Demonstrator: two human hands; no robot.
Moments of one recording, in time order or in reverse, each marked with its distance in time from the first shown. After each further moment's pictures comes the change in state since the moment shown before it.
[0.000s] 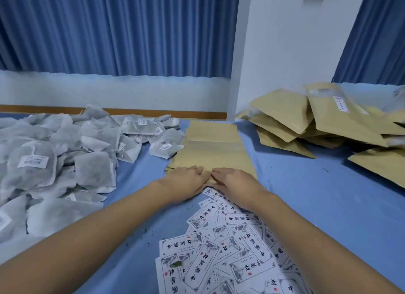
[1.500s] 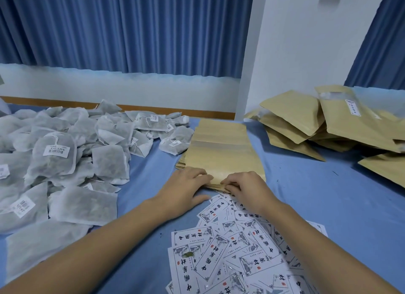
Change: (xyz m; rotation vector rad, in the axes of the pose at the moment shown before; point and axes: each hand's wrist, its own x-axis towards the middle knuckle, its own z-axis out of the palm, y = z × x) left_hand -0.058 0.011 0.012 -0.344 0.314 -0.118; right_hand -0.022 -0.016 0.000 0.323 0.107 0.154
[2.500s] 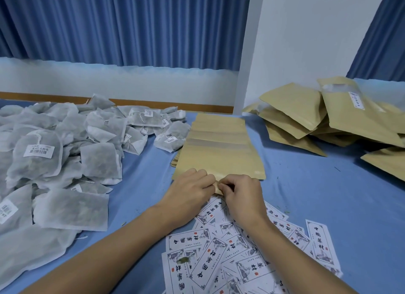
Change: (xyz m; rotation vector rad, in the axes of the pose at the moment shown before) left_hand 0.005 0.031 -0.005 0.217 0.319 0.256; right_hand -0.015 -0.031 0.027 0.216 0.340 0.217
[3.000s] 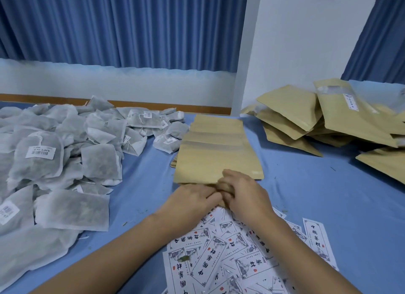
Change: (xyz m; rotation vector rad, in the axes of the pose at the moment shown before) left_hand -0.012 0.013 -0.009 -0.184 -0.166 -0.018; right_hand -0.003 -0.001 -0.021 -0.339 -0.172 -0.154
